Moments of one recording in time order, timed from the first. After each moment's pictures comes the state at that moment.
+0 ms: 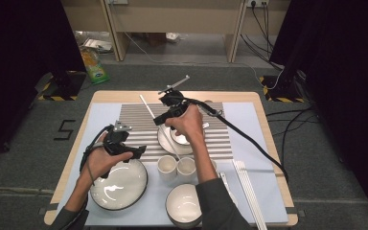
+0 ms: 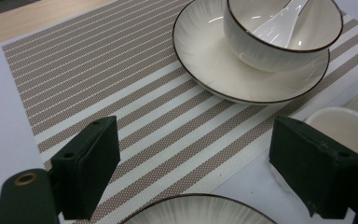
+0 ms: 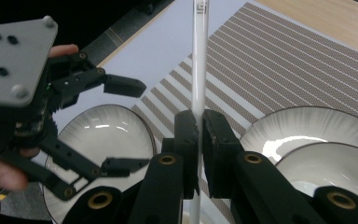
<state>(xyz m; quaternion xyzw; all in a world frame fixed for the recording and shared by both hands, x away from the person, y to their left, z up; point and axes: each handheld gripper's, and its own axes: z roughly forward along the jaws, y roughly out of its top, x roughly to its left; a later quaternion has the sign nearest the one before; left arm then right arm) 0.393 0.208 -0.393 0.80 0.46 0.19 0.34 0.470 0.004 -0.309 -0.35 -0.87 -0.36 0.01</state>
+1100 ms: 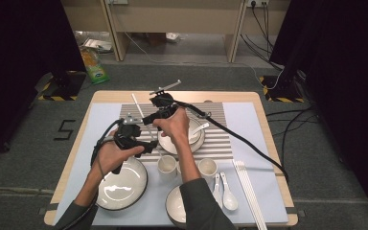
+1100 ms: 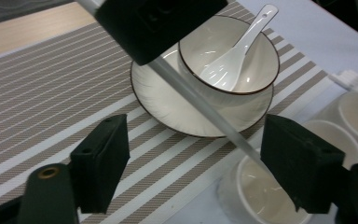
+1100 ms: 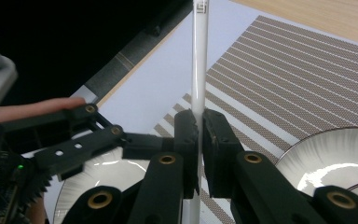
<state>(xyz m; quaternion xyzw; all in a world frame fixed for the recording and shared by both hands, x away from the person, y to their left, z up) 0.398 0.175 -0.370 0.79 0.46 0.15 0.38 0.477 0.034 -0.329 -0.38 -0.84 -0.40 0.03</state>
